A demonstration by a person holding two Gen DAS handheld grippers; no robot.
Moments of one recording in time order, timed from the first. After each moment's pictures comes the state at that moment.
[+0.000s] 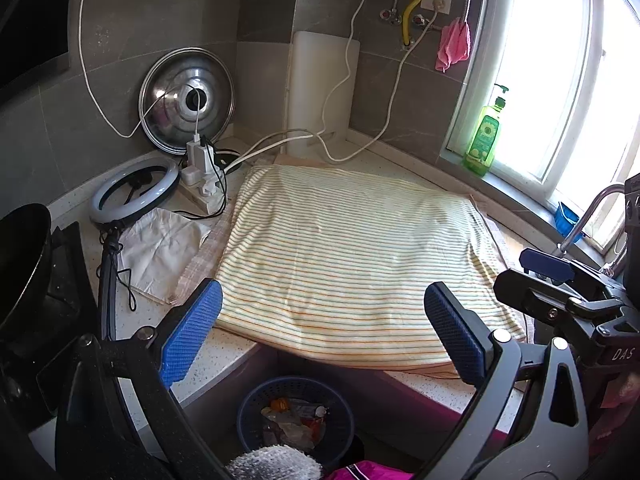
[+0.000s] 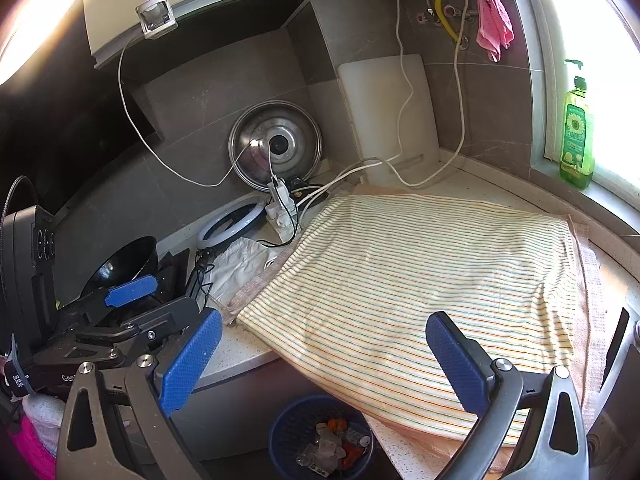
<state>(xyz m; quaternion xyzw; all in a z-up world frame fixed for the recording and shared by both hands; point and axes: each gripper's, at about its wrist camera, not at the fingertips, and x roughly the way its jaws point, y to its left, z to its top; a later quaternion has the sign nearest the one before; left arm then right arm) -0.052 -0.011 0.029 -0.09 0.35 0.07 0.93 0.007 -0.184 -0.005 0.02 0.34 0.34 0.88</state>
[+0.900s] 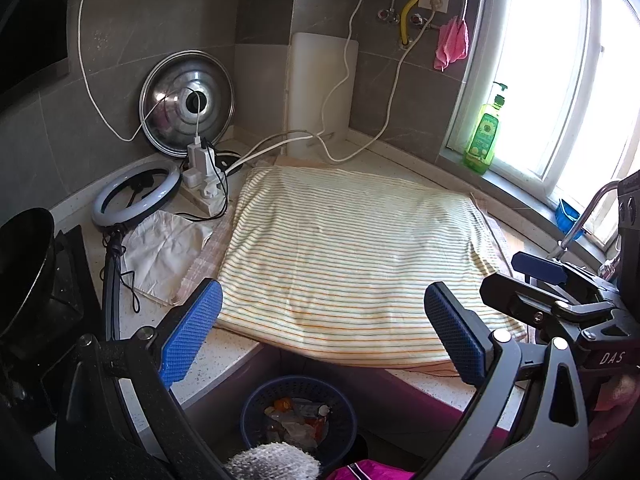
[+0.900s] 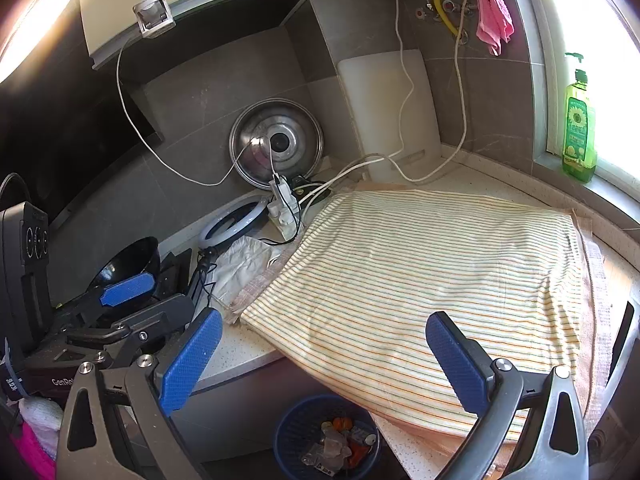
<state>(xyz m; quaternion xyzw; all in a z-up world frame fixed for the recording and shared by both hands) -0.052 -0.014 0.034 -0.09 0.35 0.07 0.93 0.011 -0.182 -0.009 0.02 0.35 0.34 0.87</state>
